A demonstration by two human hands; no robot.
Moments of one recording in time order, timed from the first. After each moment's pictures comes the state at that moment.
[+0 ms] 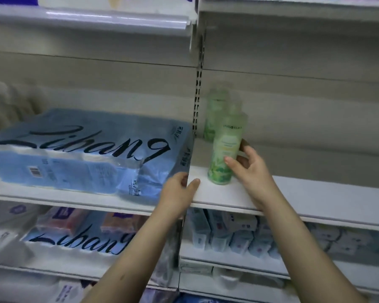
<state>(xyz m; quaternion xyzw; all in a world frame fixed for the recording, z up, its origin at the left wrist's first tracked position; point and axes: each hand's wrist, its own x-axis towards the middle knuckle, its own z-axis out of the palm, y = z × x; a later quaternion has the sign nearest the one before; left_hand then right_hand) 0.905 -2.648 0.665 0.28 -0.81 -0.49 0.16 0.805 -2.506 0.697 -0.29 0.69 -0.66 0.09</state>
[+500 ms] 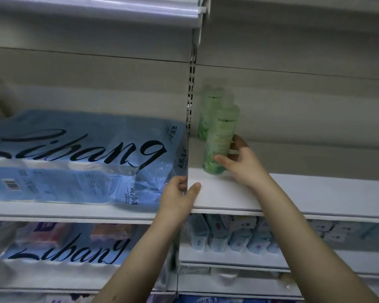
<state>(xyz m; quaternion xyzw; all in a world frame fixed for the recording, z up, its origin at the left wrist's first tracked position) 0.905 -2.654 0.652 0.24 -0.74 -0.60 0.18 0.789 -2.534 0.708 -0.26 0.79 -0.55 0.05</state>
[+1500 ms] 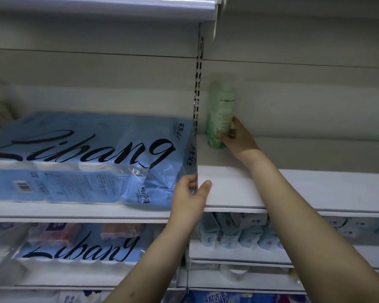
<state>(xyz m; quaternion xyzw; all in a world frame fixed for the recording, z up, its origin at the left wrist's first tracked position) 0.908 -2.652 0.650 0.24 -0.69 -0.66 0.18 0.724 -2.579 0.700 -0.22 0.84 -0.50 0.05</state>
